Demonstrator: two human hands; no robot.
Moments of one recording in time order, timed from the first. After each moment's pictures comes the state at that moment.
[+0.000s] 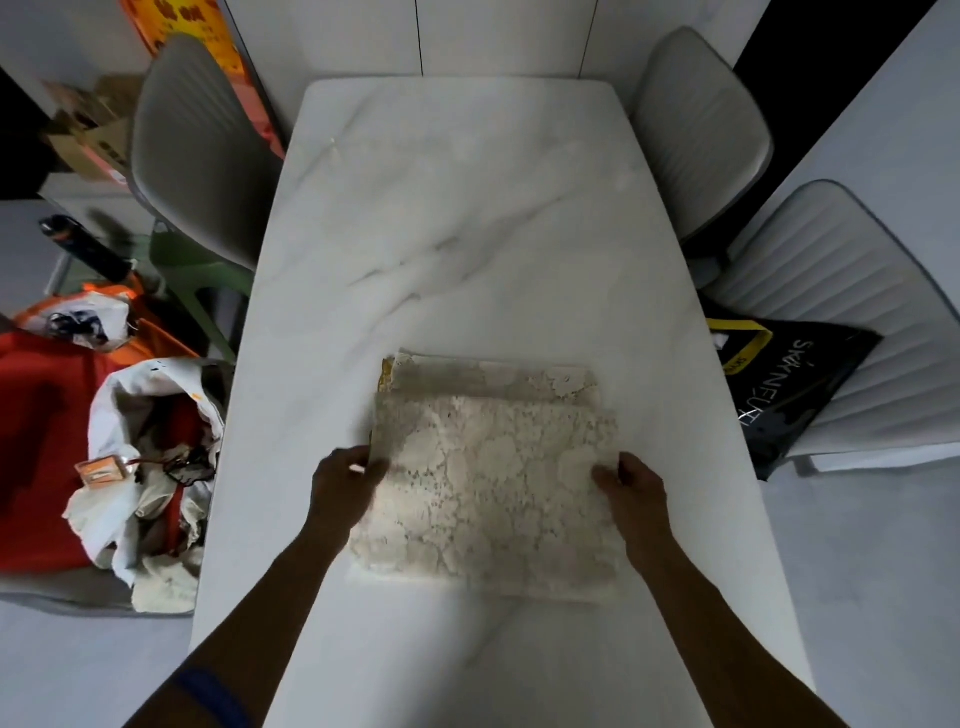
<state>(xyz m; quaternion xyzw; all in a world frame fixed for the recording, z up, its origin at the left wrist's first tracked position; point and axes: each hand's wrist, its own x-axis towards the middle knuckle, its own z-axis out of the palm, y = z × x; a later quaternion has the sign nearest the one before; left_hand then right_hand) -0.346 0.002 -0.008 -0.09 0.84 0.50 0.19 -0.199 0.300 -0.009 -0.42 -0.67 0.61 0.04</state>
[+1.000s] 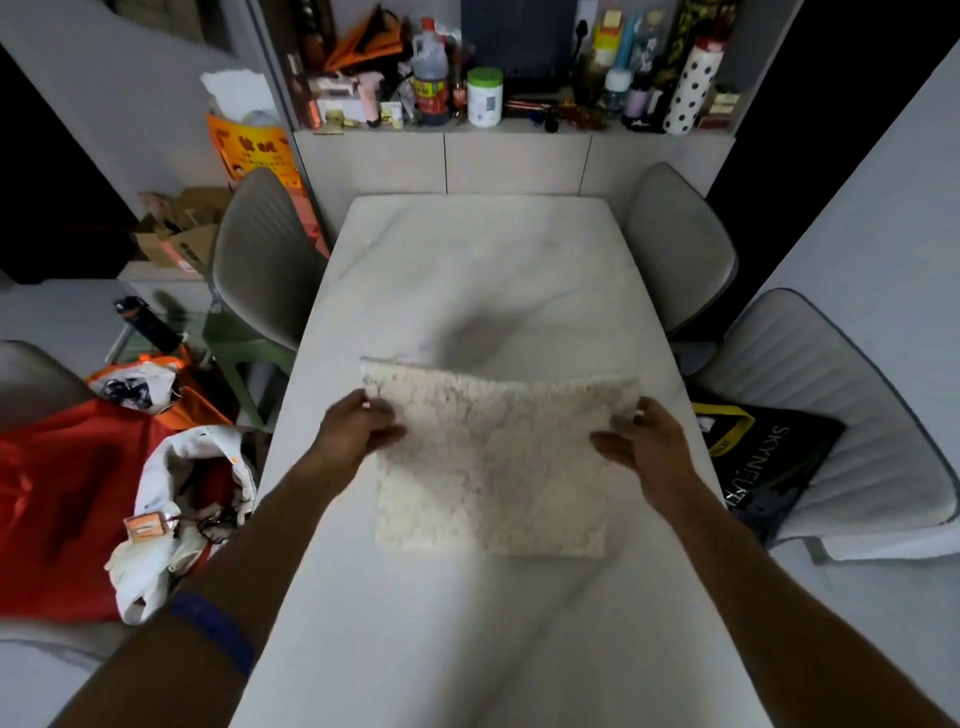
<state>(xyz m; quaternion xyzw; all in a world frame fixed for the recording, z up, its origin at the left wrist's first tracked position) -0.425 0.036 0.135 -0.09 0.64 0.72 0.24 -0.288 0.348 0.136 -0.33 -0.59 0.74 0.08</state>
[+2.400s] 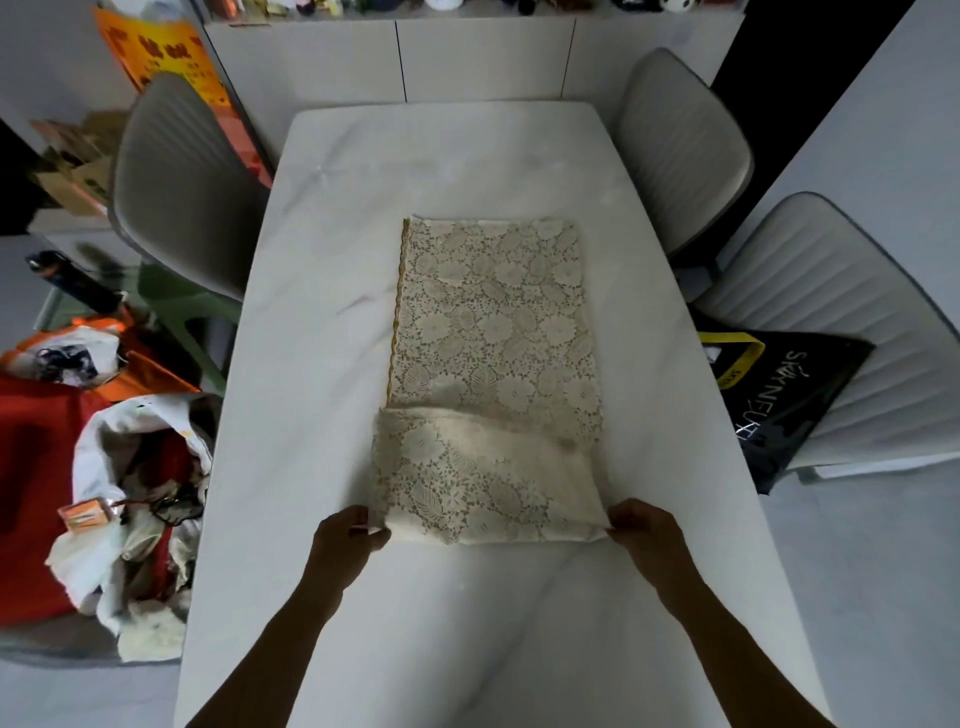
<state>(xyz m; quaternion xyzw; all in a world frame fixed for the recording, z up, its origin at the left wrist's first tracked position) -0.335 -0.009 -0.045 -0.12 0.84 0.45 0.29 -0.176 0.334 -0.037 -0.40 -0.75 0.52 -0.06</state>
